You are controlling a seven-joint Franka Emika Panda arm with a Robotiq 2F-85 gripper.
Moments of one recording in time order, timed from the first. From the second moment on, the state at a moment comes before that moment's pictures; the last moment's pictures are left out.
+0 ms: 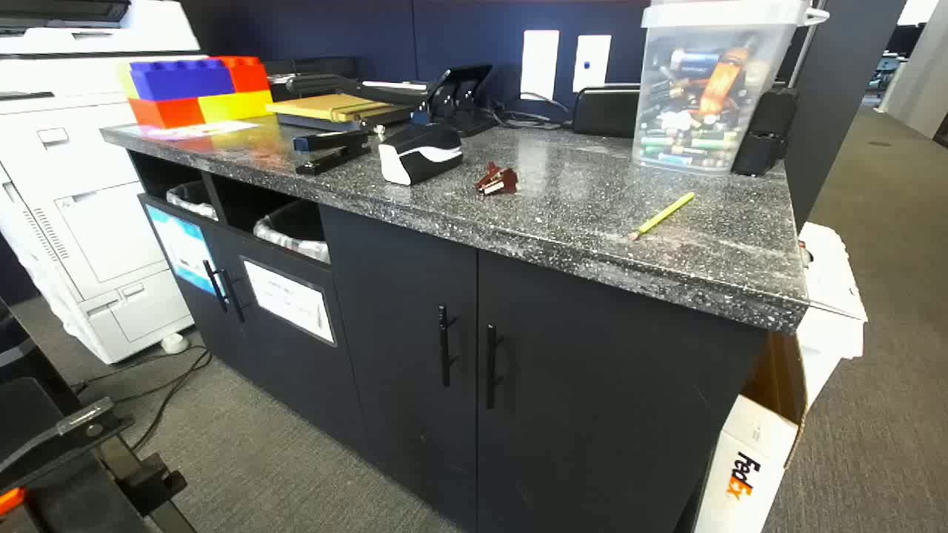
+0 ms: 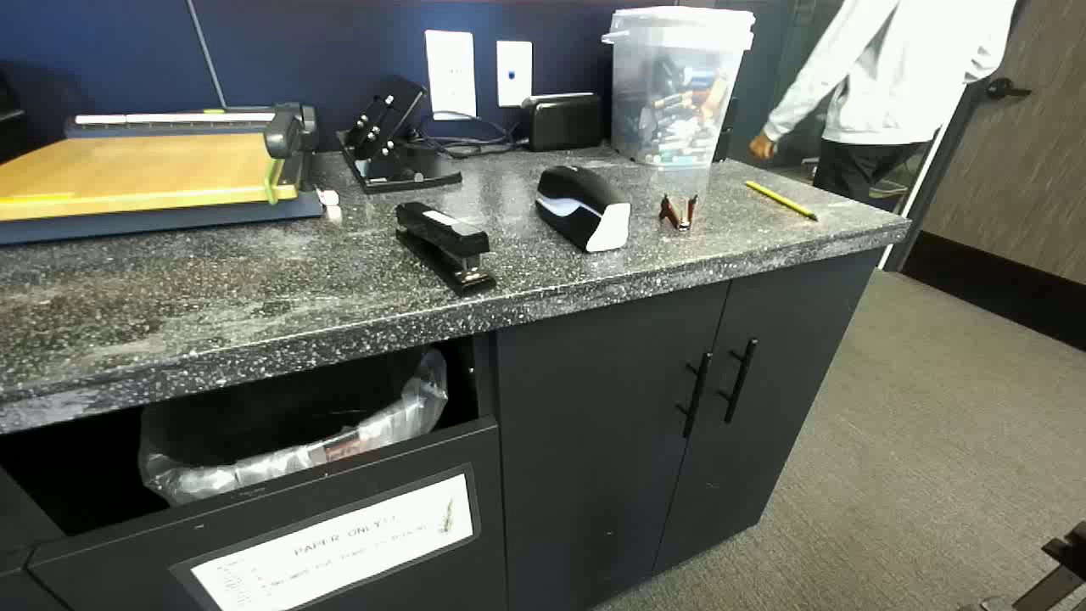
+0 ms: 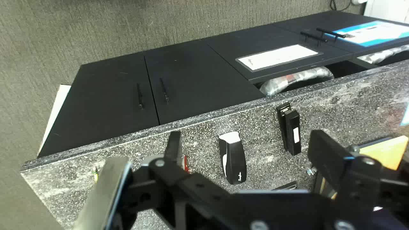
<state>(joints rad) 0.07 -0.47 0.00 -2.27 0.24 2.04 0.10</state>
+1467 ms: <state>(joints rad) 0.07 -0.09 0.07 -2.43 0.17 2.48 0.13</state>
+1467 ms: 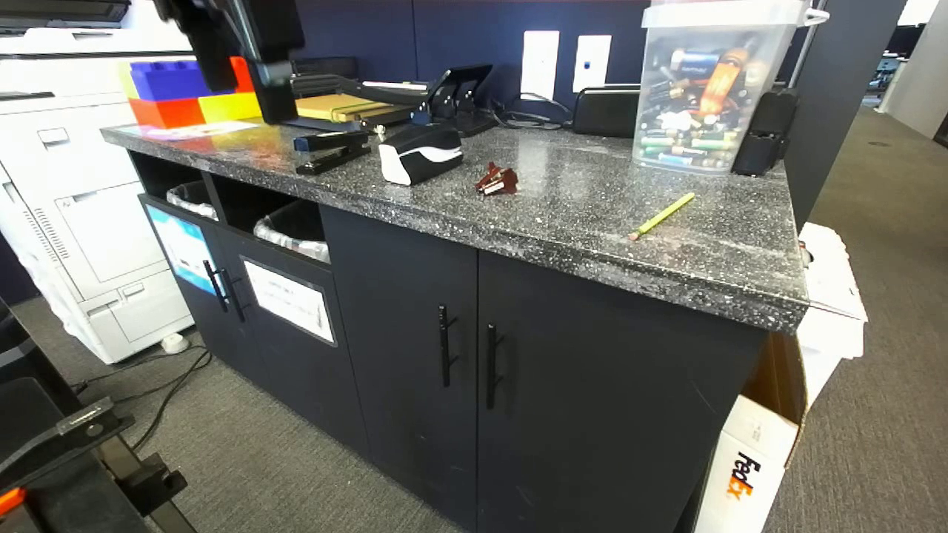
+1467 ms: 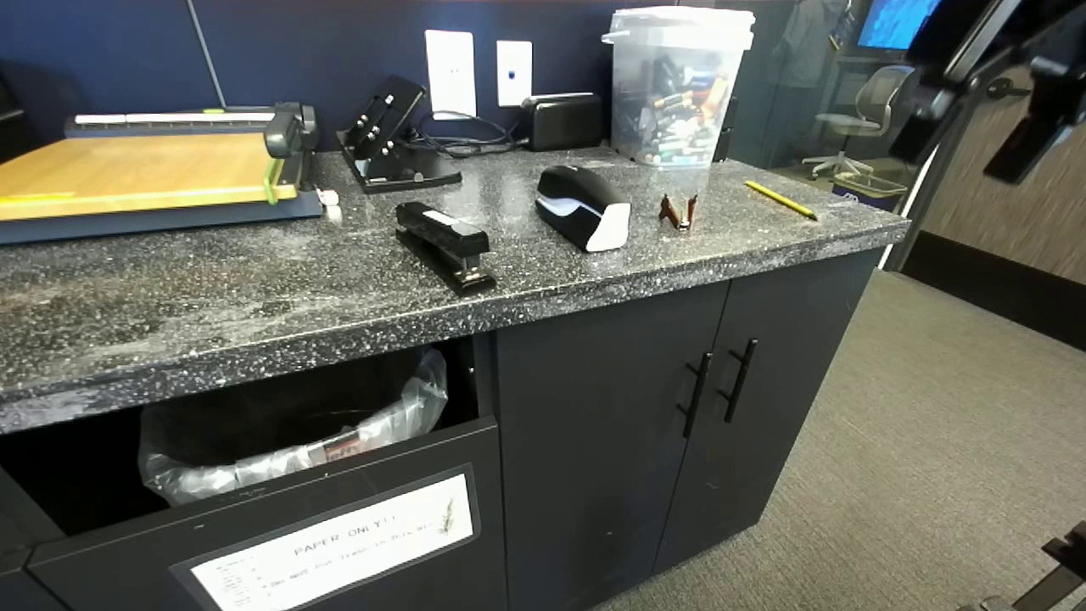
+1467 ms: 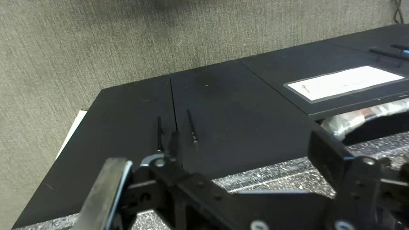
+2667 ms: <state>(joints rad) 0.19 0.65 -0.06 -2.23 0.05 3.15 0.26</state>
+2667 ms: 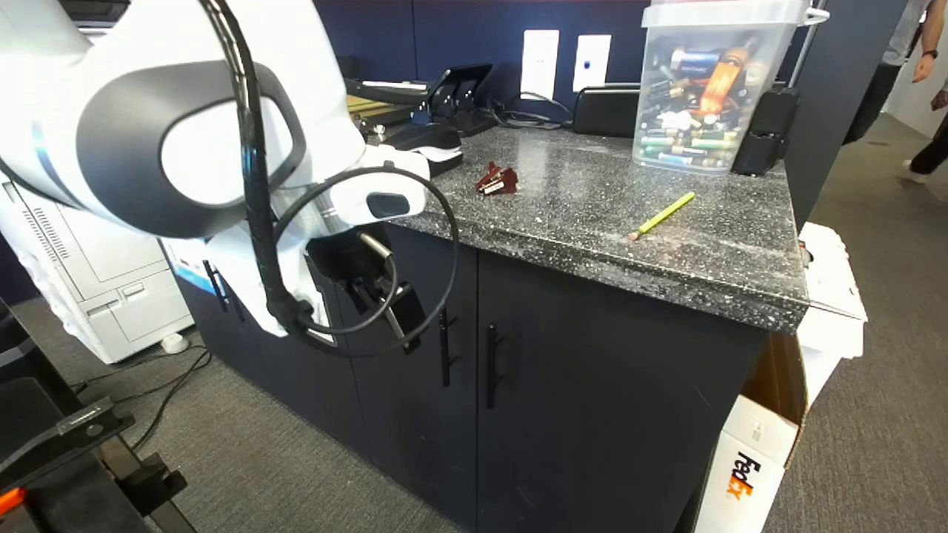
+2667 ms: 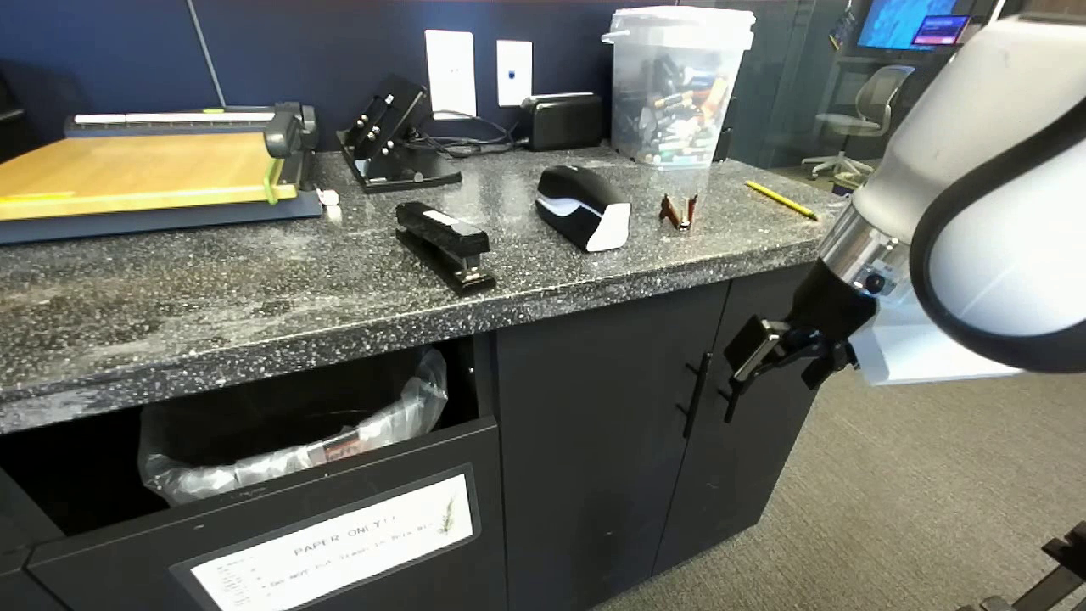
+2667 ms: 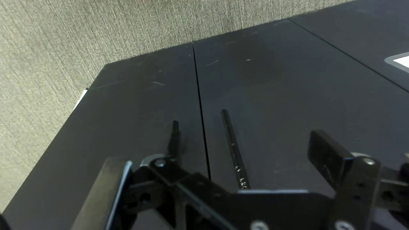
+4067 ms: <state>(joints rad) 0.38 1.04 -0.20 -1.85 0.25 3.34 0.26</state>
